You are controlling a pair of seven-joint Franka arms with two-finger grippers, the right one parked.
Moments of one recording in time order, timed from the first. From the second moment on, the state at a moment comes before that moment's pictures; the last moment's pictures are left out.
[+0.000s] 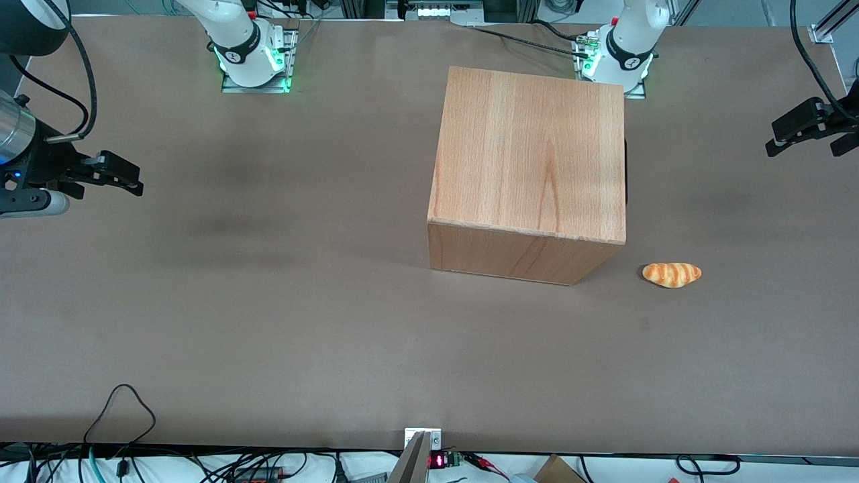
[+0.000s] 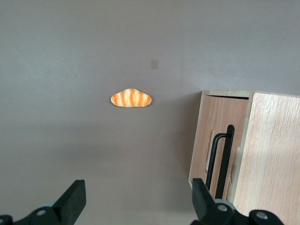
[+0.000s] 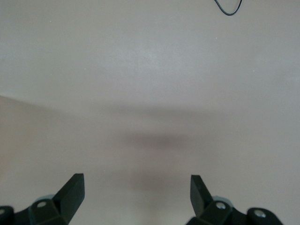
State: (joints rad) arm 0.02 0.02 0.02 -1.44 -0.02 1.45 0.01
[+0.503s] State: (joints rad) arm 0.01 0.04 0.01 -1.45 -0.04 1.45 0.01
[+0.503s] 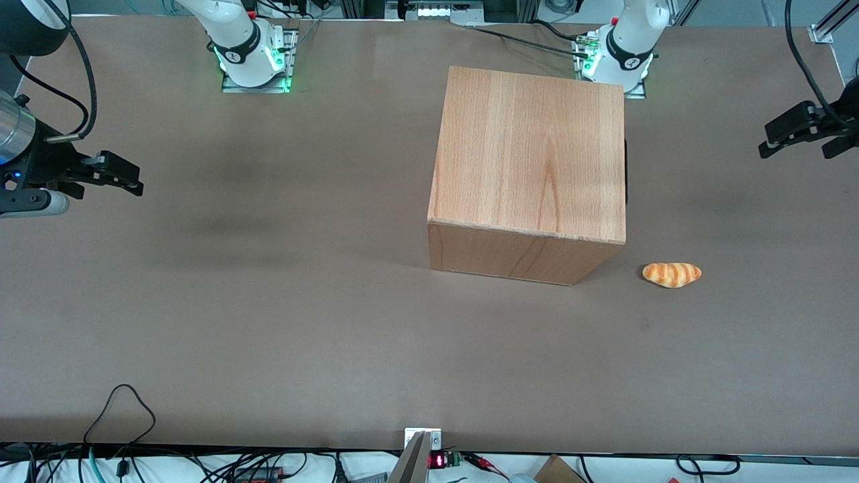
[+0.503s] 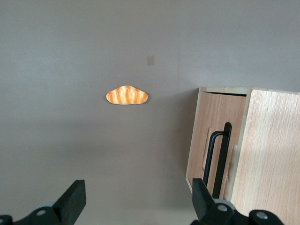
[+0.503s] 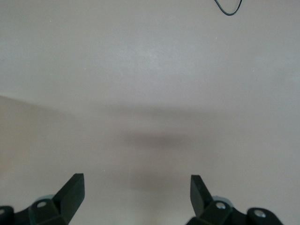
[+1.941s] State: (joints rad) arm -0.01 0.15 -0.04 -1.67 -0.14 1.55 0.01
